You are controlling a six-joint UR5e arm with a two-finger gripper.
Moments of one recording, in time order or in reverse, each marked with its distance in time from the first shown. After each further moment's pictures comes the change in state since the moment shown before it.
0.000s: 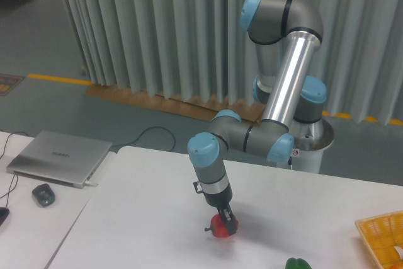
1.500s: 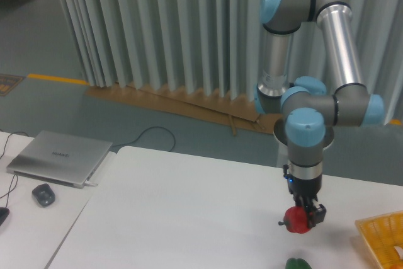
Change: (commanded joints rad) arm 0.414 0.174 -0.020 -0.123 -0.115 0.466
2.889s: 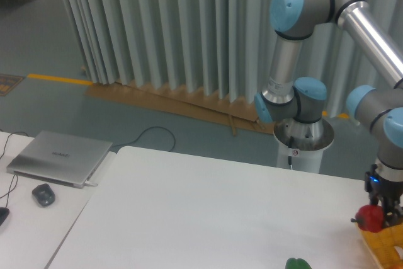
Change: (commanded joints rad) arm 0.273 -0.069 0.112 -0.040 -0.005 0.344
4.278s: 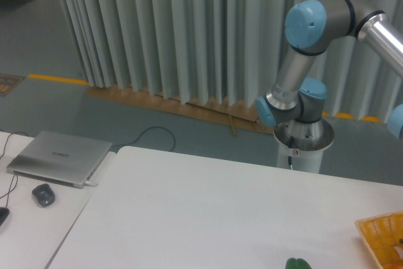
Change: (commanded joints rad) arm 0.107 -0.083 0.071 0.066 0.006 0.149
